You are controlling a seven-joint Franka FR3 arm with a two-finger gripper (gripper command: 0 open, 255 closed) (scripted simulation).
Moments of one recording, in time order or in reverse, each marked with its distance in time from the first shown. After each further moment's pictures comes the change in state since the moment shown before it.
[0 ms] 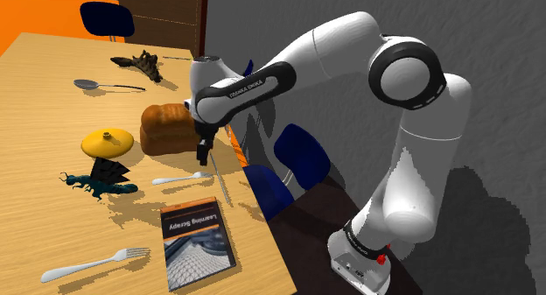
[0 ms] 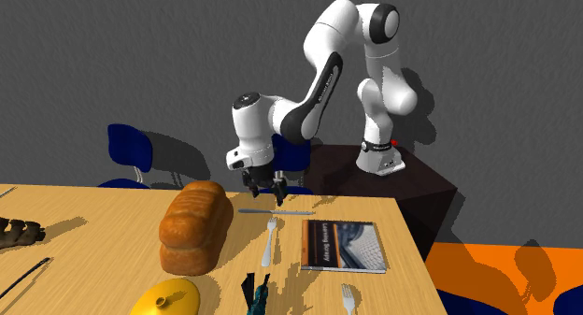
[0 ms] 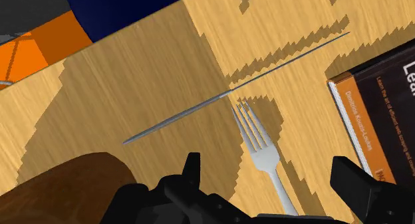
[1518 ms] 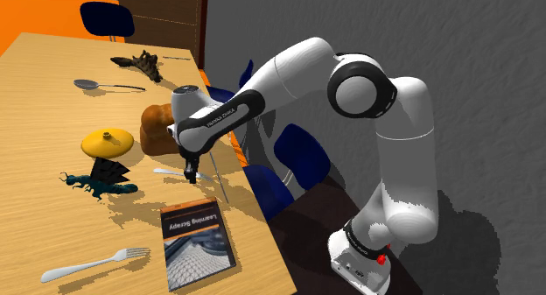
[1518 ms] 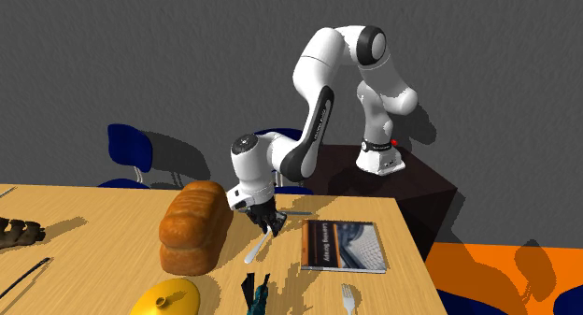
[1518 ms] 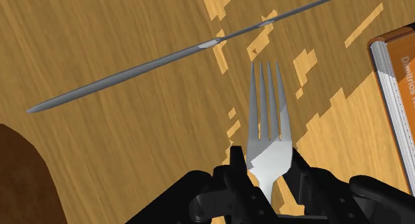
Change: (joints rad) arm 0.044 0.247 0.016 0.138 -0.030 0.070 -0.022
